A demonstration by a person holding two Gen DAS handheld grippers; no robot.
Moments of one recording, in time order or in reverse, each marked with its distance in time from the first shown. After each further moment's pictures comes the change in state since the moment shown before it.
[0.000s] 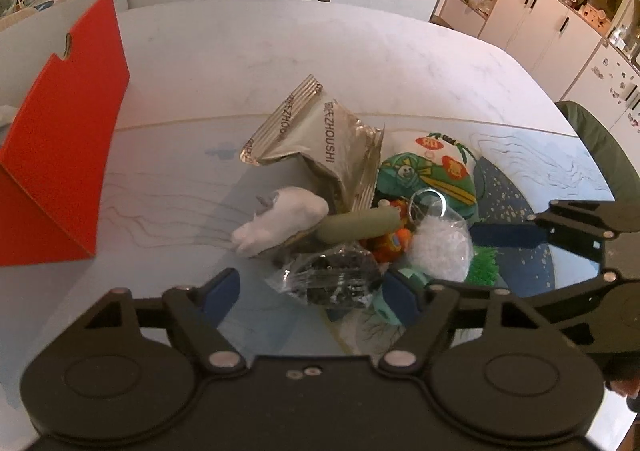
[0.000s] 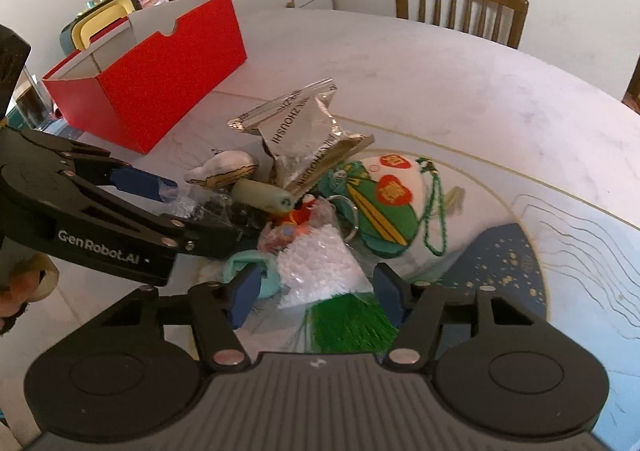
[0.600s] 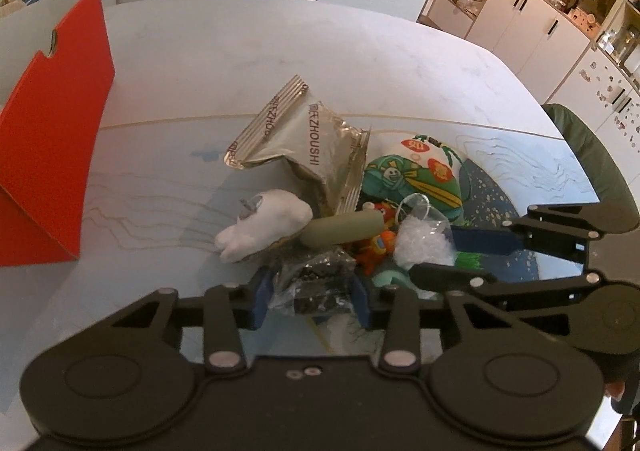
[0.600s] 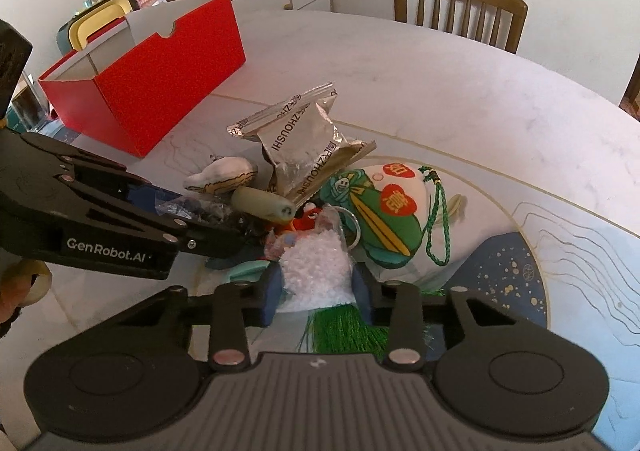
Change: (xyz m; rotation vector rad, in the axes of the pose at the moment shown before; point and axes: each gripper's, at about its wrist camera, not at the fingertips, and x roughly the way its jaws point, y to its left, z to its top) left arm 0.000 0.003 0.002 -0.011 0.009 -0.058; right arm 0.001 0.005 0.004 -0.006 -0.007 -0.027
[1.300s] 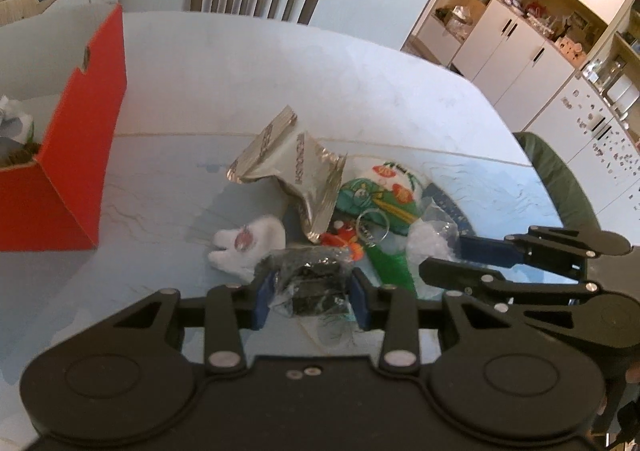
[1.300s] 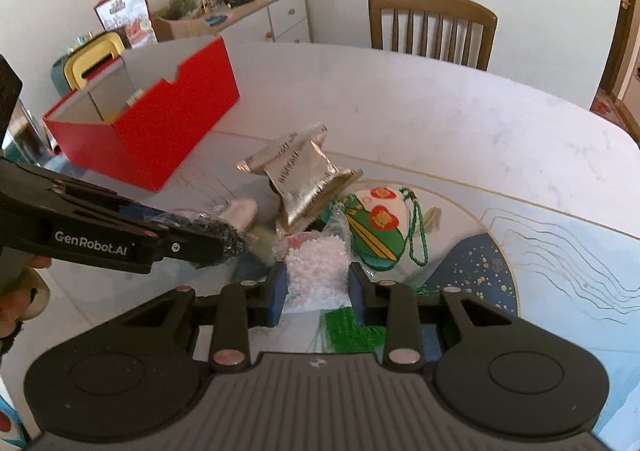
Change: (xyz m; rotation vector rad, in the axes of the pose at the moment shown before) left arm -0.048 0.002 0.003 -0.057 -0.042 -0.077; right arm -0.054 0.012 0.004 0.077 -0.065 -0.037
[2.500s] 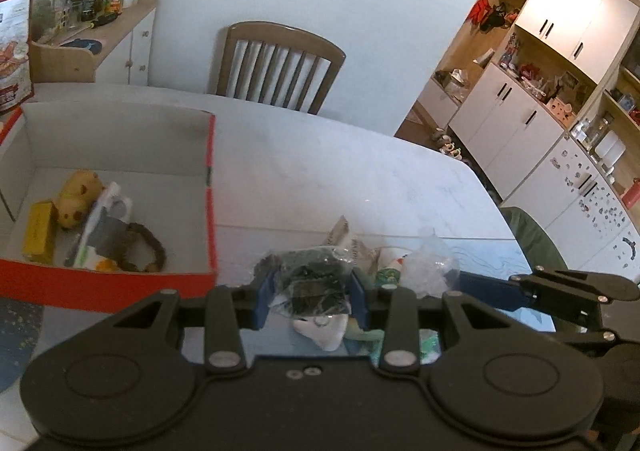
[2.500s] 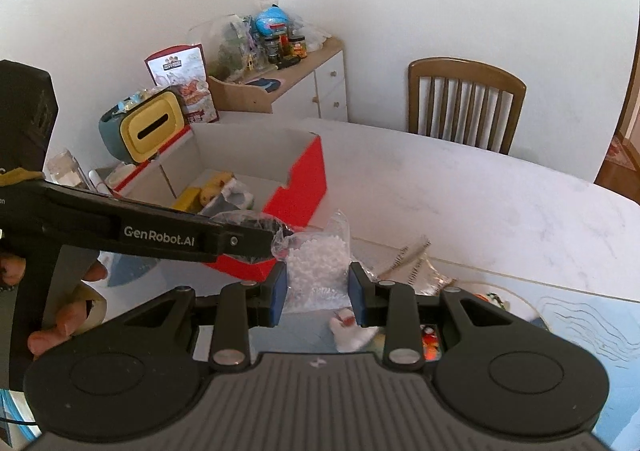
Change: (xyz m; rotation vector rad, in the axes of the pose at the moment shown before) left arm -0.114 0.071 0.039 -0.046 -0.168 -0.019; right arm -0.056 0.127 0.081 -0.022 -0.124 0.024
